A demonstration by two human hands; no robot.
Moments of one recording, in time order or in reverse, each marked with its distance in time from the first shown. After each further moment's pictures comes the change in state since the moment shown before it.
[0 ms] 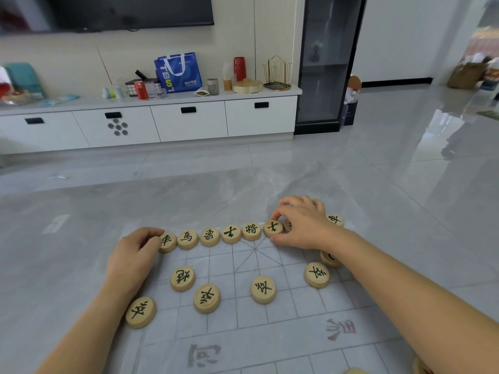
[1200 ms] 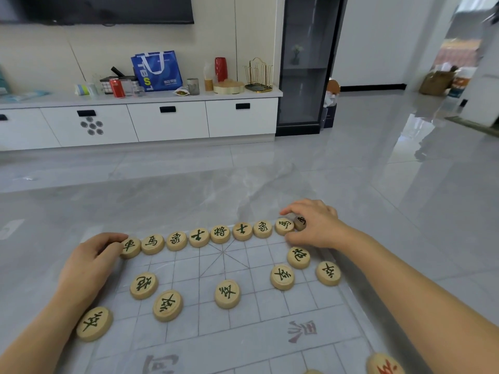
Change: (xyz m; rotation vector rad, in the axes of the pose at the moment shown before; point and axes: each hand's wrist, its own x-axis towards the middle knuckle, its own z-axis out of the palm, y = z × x) left_hand -0.004 0.003 0.000 -0.003 -0.007 0.040; right_hand -0.031 0.065 -0.021 0.107 0.010 0.164
